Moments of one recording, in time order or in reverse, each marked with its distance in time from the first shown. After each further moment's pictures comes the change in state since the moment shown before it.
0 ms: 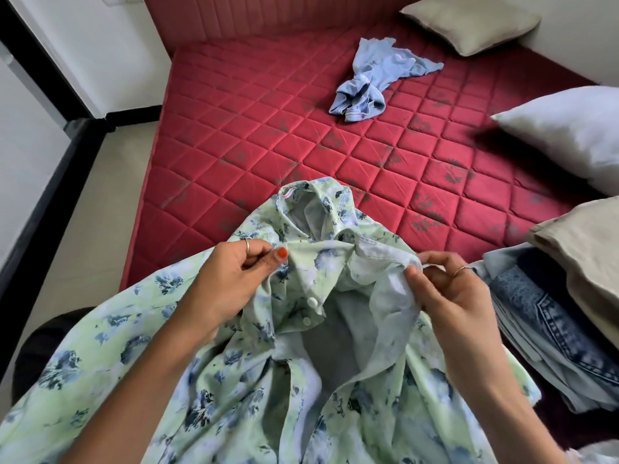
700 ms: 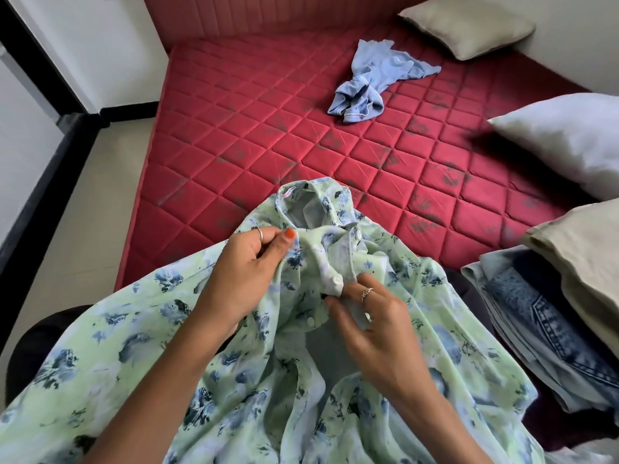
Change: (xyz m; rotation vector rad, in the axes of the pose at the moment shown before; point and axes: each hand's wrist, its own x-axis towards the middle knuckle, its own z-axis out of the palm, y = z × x) left_hand 0.002 0.011 0.014 -0.014 0.088 0.076; right_hand -0.019 0.019 0.050 -0.600 -0.252 -0.338
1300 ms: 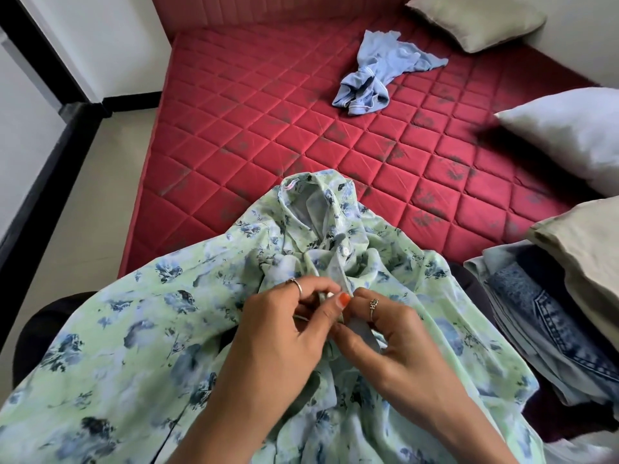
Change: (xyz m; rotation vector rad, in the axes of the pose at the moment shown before) left_hand -0.074 0.035 0.023 0.073 -0.010 0.007; right_hand -0.019 -0.027 -0.026 0.258 -0.258 0.002
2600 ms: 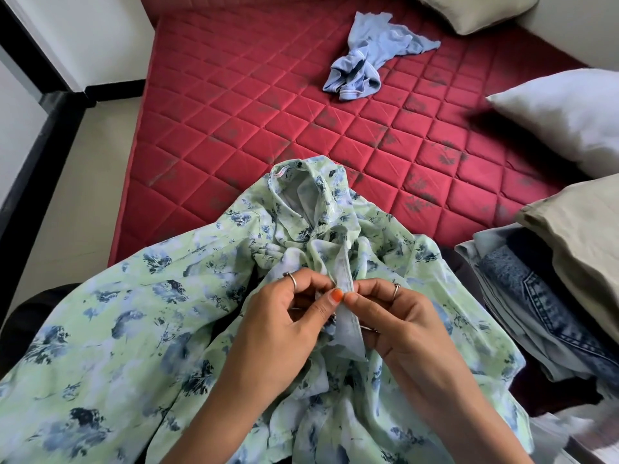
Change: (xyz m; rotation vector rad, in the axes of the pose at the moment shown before) left_hand -0.003 -0.014 0.012 -0.144 -0.099 -0.127; right_hand -0.009 0.018 -0.001 0.766 0.172 0.388
